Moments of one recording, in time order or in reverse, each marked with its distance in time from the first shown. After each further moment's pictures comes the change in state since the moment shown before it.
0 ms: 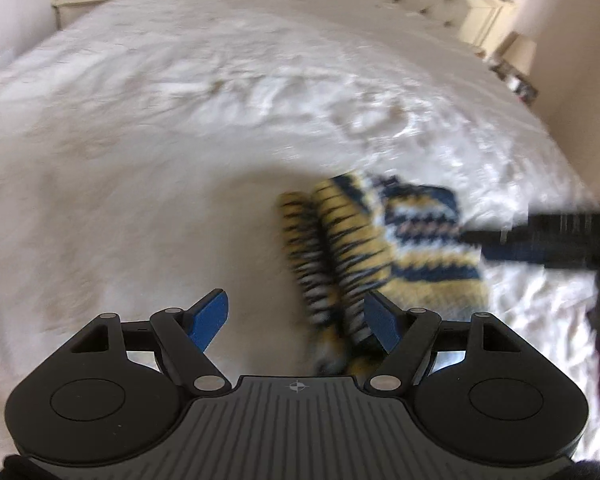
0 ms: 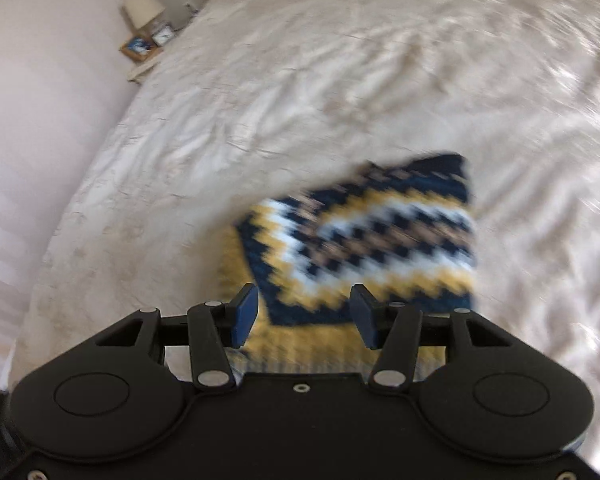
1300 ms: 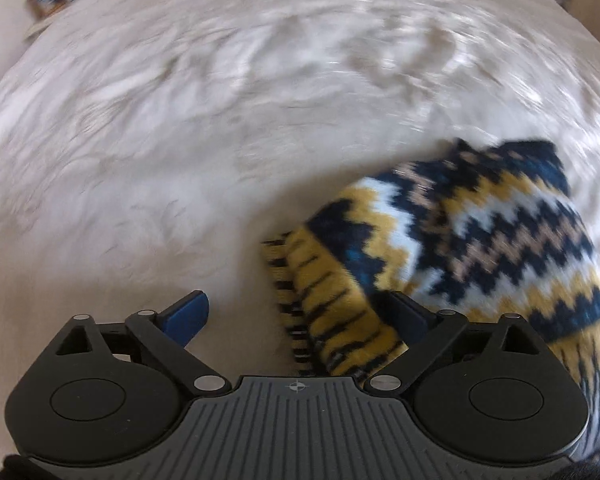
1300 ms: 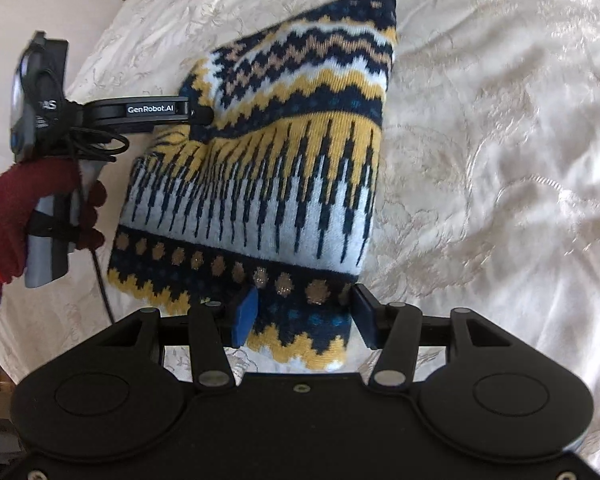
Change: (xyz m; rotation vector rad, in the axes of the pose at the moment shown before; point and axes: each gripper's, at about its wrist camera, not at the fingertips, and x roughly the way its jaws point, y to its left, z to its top) left arm 0.137 -0.026 0.052 0.173 0.161 0.260; right arm -0.004 -0.083 -0.061 -0.058 0.272 0.049
